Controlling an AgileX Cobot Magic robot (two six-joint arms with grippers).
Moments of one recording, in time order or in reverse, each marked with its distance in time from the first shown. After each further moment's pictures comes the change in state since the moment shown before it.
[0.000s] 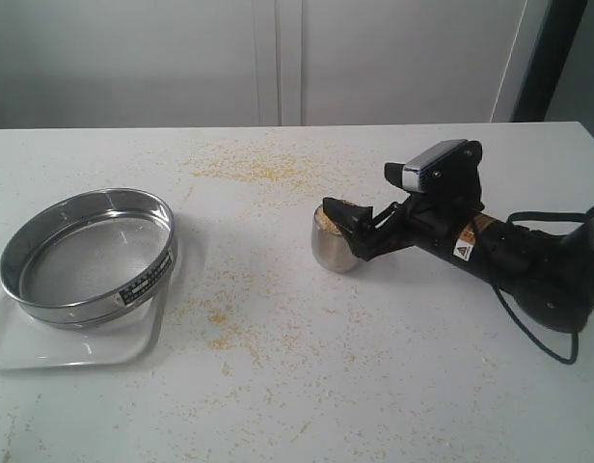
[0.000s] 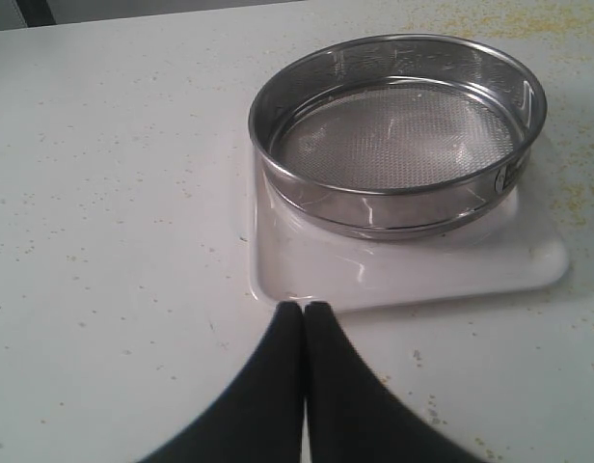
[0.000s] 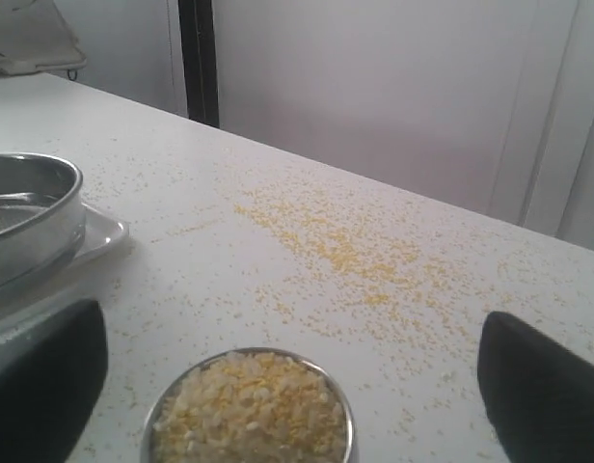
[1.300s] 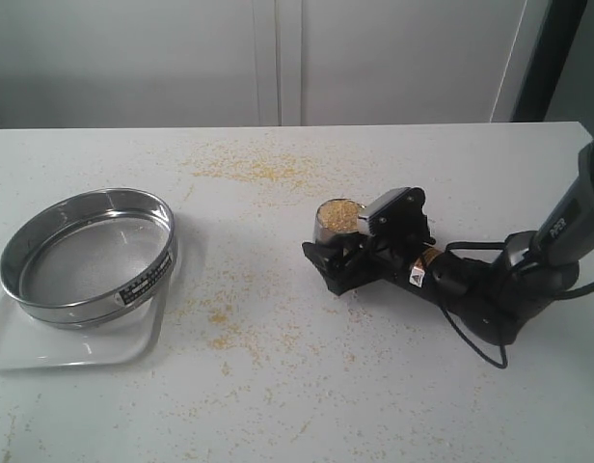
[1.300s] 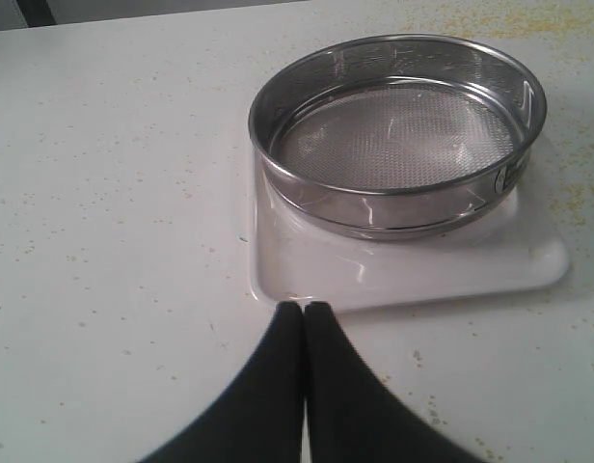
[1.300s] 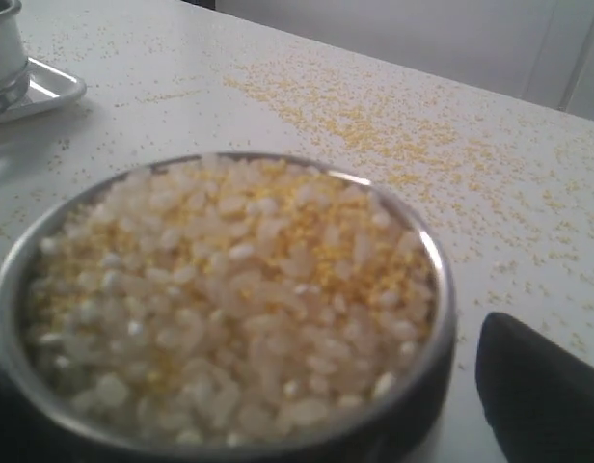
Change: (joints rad) left arm 0.000 0.000 0.000 0.000 0.000 0.000; right arm 0.059 0.296 -0.183 0.063 0.020 -0.107
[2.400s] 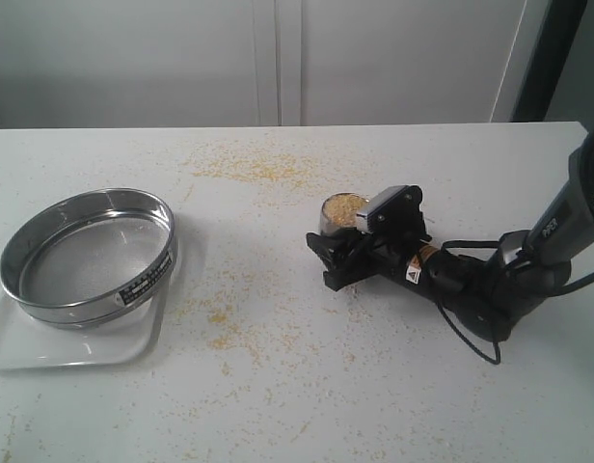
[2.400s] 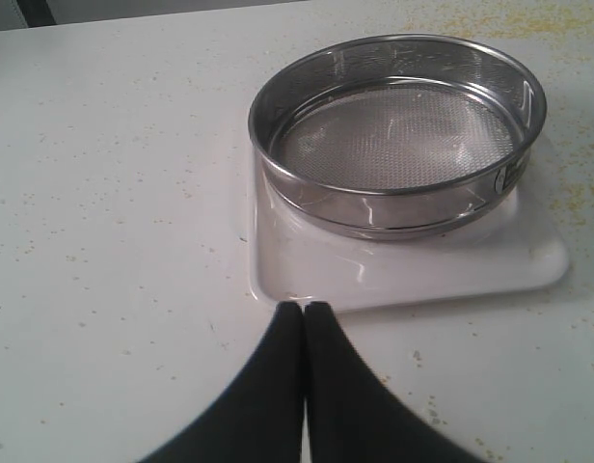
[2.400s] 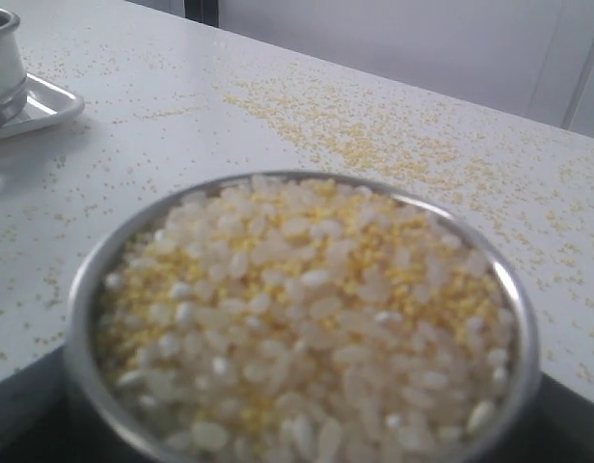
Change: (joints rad) left arm 0.000 0.000 0.000 0.000 0.000 0.000; right arm 0.000 0.026 -0.039 -0.010 -0.024 0.014
